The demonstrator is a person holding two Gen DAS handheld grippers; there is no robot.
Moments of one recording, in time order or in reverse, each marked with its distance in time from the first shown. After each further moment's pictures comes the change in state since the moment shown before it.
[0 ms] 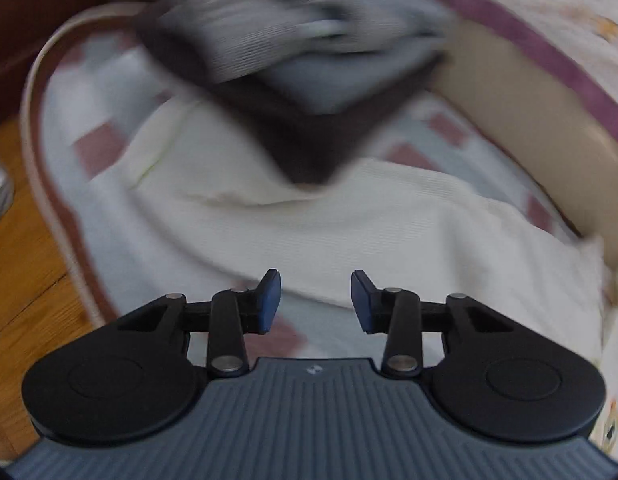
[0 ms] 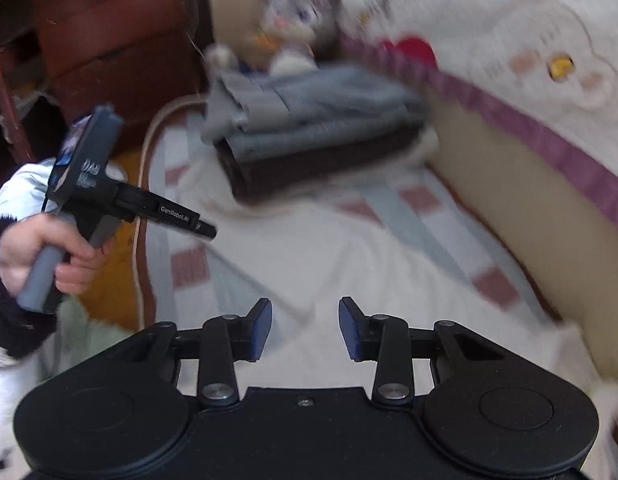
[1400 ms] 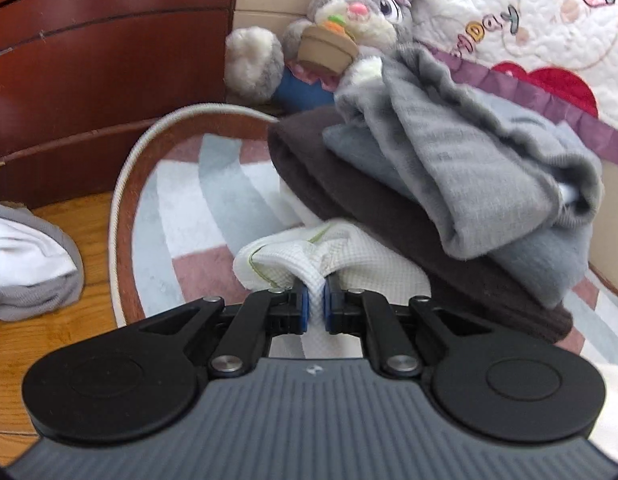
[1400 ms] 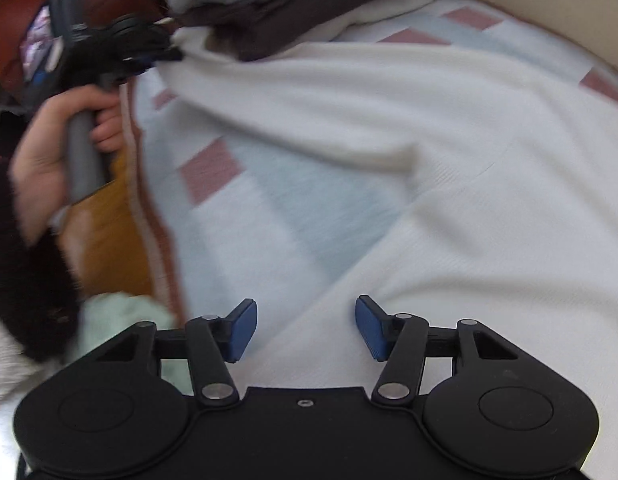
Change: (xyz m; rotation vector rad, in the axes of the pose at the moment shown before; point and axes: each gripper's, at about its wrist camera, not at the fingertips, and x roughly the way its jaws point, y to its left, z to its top) left arm 0.032 0.051 0.033 -0.054 -0.463 0.275; right arm 0.128 0.066 -0.084 0.354 0.229 0.146
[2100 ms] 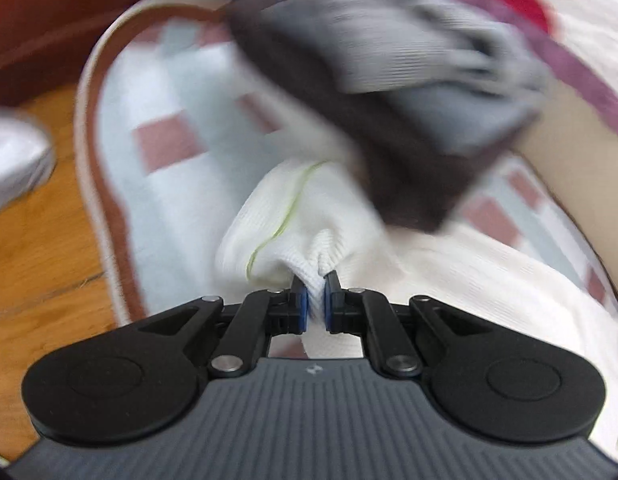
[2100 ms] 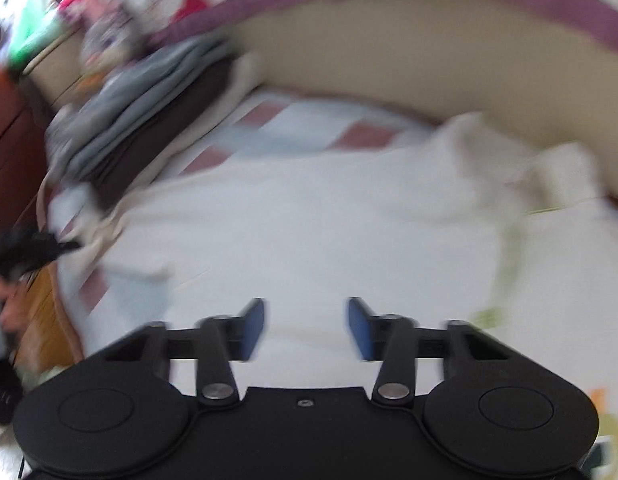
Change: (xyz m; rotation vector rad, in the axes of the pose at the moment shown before) left arm -0.044 -0.034 -0.024 0.023 0.299 -0.199; right arm -0.163 -0.158 -0.013 0.261 -0.243 -0.217
